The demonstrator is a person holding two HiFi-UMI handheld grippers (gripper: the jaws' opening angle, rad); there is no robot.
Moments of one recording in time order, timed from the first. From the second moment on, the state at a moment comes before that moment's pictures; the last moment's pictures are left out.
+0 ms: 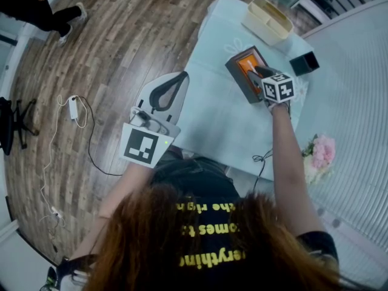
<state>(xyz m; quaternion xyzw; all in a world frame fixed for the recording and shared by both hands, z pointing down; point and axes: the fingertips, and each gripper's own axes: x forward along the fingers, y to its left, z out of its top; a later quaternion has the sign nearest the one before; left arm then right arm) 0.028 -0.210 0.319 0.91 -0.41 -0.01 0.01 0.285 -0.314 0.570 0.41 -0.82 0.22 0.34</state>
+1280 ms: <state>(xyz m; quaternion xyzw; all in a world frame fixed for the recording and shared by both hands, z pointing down) 0.037 -0.205 0.317 0.92 -0.40 -0.01 0.00 0.295 -0.301 0.456 0.59 -0.80 0.09 0.10</state>
